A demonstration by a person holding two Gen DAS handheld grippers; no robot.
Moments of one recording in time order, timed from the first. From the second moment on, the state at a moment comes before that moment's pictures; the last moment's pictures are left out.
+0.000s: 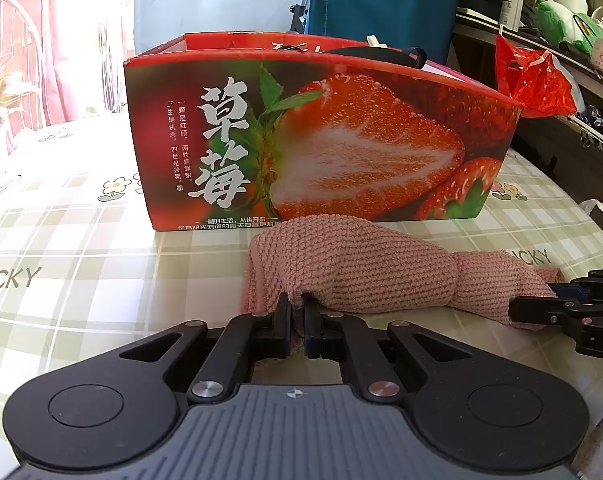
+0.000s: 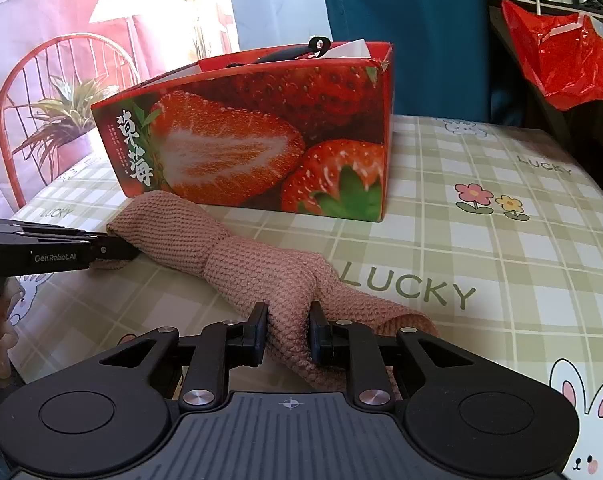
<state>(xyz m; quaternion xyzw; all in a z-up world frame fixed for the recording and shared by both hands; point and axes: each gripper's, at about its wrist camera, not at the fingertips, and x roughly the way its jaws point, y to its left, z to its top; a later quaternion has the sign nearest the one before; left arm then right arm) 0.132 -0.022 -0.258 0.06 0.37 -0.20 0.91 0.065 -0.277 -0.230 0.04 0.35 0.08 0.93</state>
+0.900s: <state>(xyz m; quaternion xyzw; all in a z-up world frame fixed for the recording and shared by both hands) 0.126 -0.002 -0.147 0.00 0.22 -0.21 0.95 0.074 -0.281 -0.156 0.06 0.20 0.10 0.97</state>
